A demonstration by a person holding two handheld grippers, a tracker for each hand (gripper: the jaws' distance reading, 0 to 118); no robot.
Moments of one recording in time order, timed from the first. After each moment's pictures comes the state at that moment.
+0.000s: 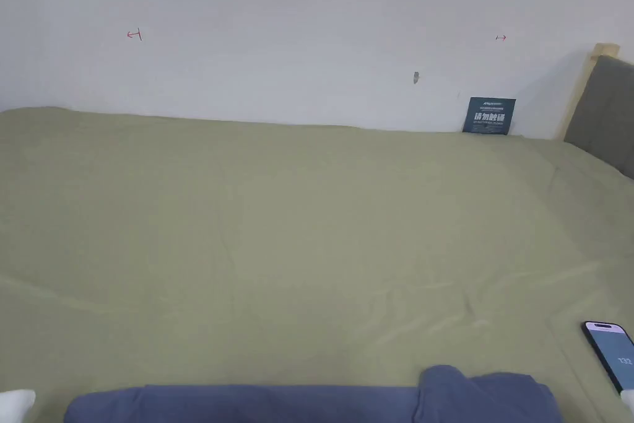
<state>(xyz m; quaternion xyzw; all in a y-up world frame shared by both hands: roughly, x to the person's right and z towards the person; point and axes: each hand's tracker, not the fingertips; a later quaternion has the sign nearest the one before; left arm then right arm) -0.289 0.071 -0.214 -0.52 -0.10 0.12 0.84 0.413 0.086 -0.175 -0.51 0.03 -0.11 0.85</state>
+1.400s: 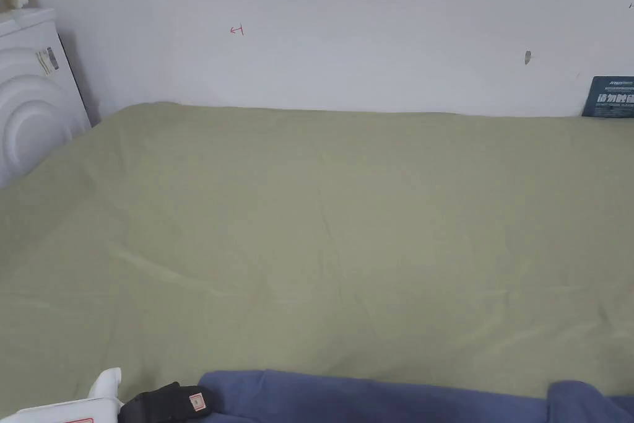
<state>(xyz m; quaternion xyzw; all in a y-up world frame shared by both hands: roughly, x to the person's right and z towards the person) -0.364 0.026 -0.215 -0.43 -0.19 0.41 0.78 0.340 0.197 -0.171 -0.43 0.13 -0.03 0.89</state>
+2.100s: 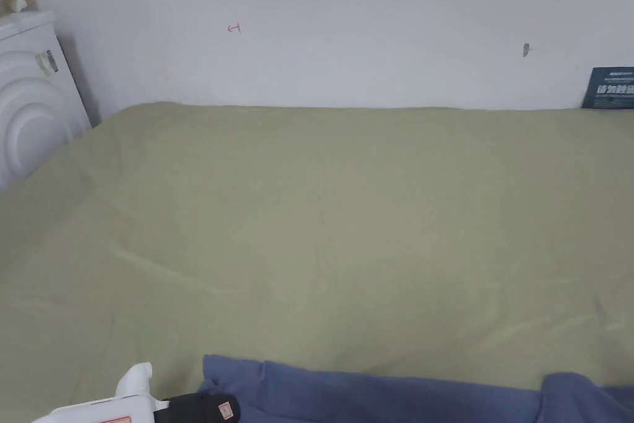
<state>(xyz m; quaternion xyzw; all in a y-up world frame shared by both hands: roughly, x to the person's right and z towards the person) -0.299 0.068 -0.204 -0.42 -0.17 0.36 0.82 0.331 0.182 -0.173 -0.43 0.15 -0.06 0.89</state>
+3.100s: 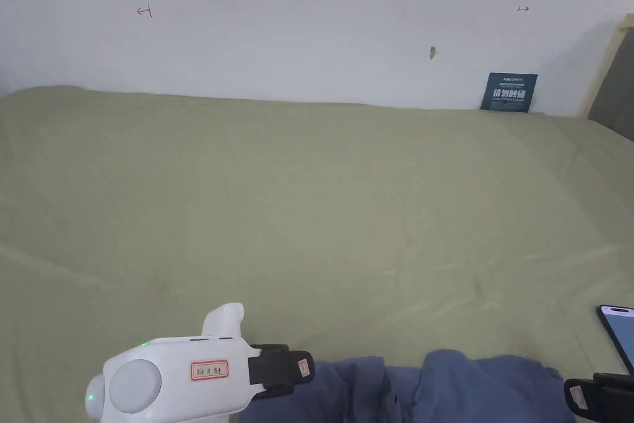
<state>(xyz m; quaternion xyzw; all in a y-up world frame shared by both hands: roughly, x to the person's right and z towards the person) -0.098 0.097 -0.257 -0.44 -0.31 0.29 0.80 0.369 0.185 -0.155 -0.42 0.13 -0.07 0.90</state>
